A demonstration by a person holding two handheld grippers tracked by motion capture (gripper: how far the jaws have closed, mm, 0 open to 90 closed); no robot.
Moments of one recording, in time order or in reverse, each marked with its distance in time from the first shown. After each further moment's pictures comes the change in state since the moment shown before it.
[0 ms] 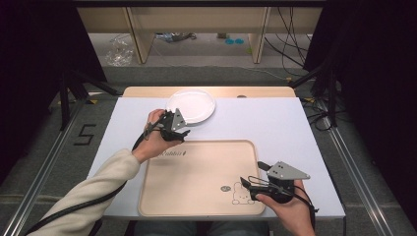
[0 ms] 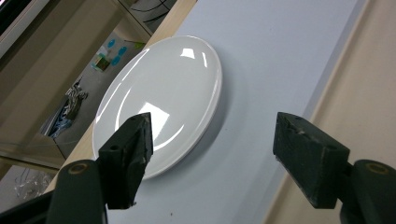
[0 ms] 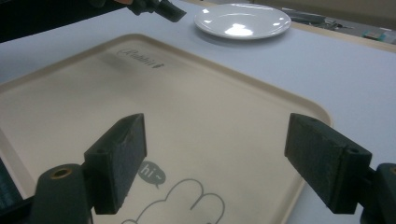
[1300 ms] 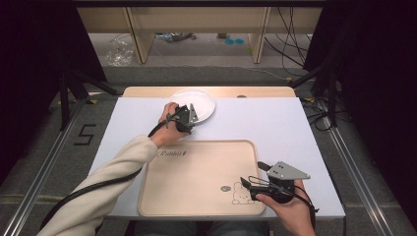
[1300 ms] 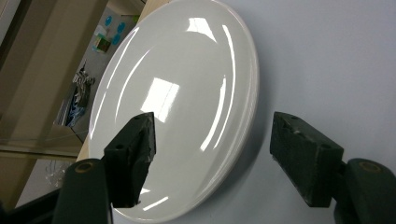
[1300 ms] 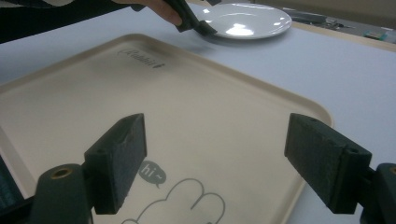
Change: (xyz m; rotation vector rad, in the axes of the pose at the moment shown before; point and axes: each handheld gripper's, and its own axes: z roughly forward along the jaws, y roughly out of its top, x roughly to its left) left arm 0.013 0.009 0.070 0.158 0.021 0.131; right arm 0.000 0.000 0.000 0.001 0.004 0.005
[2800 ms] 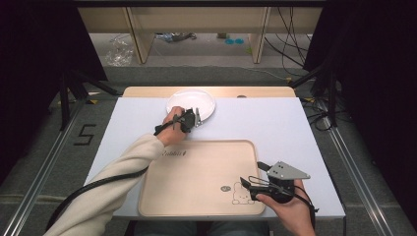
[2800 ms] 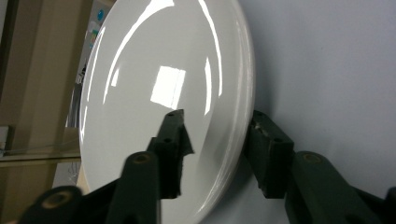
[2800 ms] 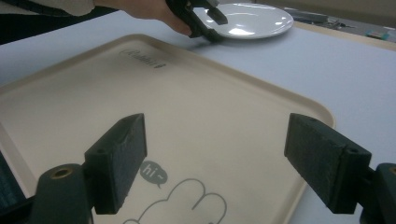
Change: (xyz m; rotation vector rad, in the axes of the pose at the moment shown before) left arm -0.007 0.001 0.023 0.087 -0.002 0.151; right arm 0.000 0.000 0.000 0.005 0.009 0.007
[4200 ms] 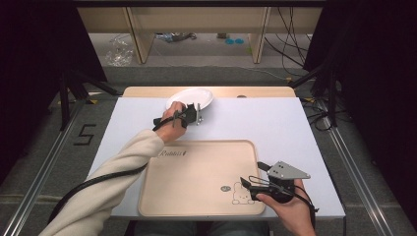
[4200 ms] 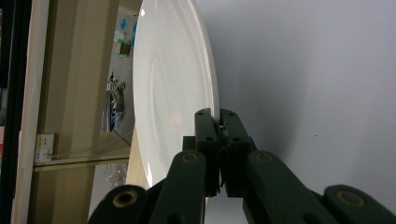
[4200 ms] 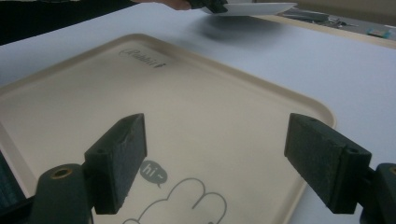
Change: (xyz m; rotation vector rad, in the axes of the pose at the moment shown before) left arm 0.014 0.014 -0.024 -0.002 0.117 0.102; right arm 0.000 -0.001 0.001 -0.004 0.019 0.023
